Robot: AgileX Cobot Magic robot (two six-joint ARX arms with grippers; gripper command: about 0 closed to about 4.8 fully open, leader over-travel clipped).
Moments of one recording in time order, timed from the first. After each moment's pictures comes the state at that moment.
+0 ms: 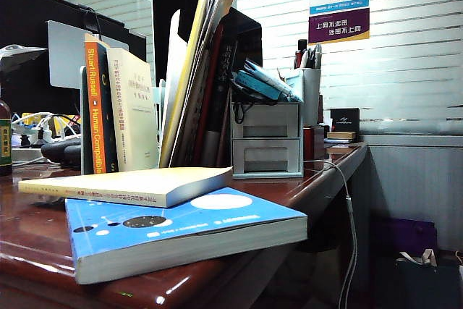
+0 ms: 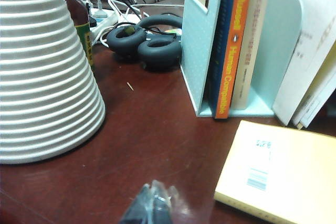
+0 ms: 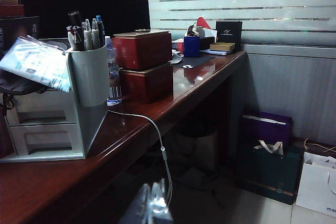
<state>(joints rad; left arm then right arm) -0.01 0.00 0.01 -0.06 0.00 0.00 0.08 0.00 0.01 0.14 0.02 0.08</state>
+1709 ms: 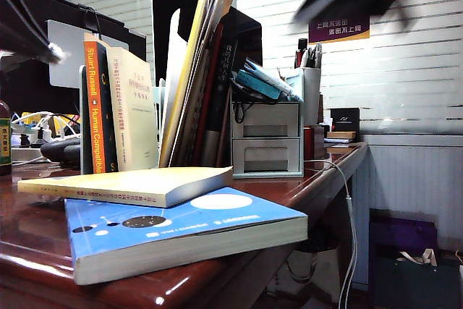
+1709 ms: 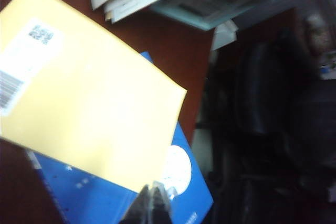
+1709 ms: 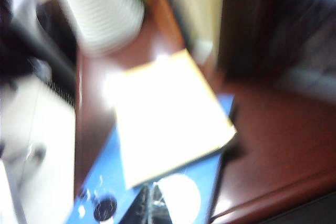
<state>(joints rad) -0.23 0.82 0.63 -0.36 0.43 -0.60 0.49 1.11 0.75 -0.08 -0.48 0.18</state>
